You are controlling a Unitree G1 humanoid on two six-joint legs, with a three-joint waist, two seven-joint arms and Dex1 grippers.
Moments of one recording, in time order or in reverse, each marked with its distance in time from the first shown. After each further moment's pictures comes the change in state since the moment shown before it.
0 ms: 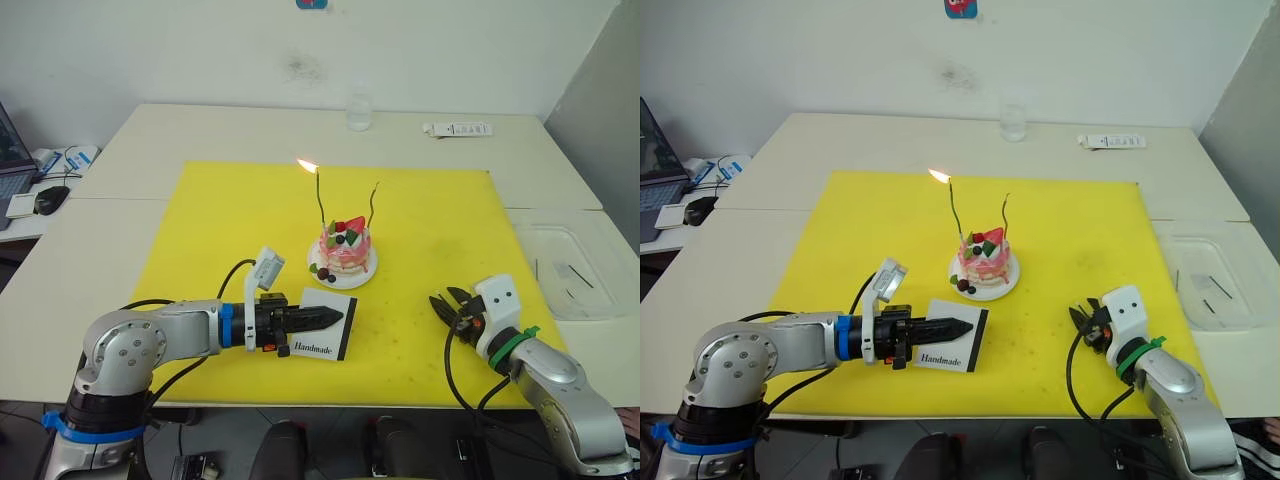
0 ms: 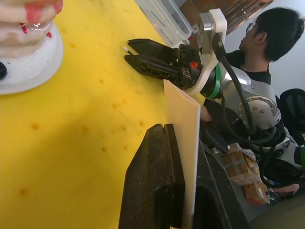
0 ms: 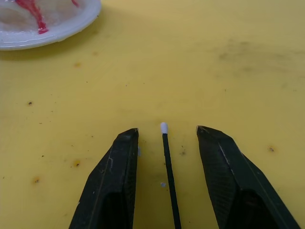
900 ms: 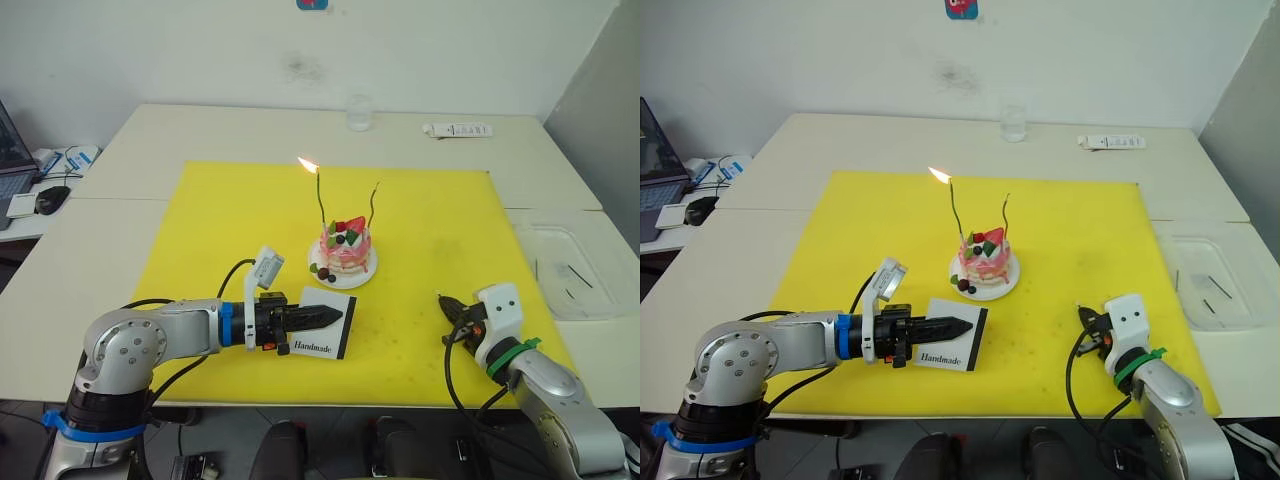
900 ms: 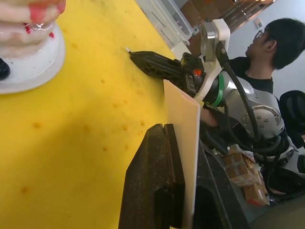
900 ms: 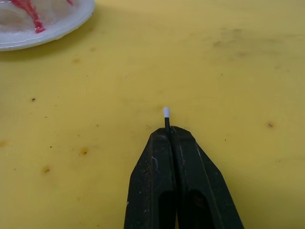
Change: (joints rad) left arm -0.002 0.000 -0.001 0.009 0.000 0.000 0.000; right arm 0.052 0.051 -0.002 -0.041 0.011 0.014 -0.050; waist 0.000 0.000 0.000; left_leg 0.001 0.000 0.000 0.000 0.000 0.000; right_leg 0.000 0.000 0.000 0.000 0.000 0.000
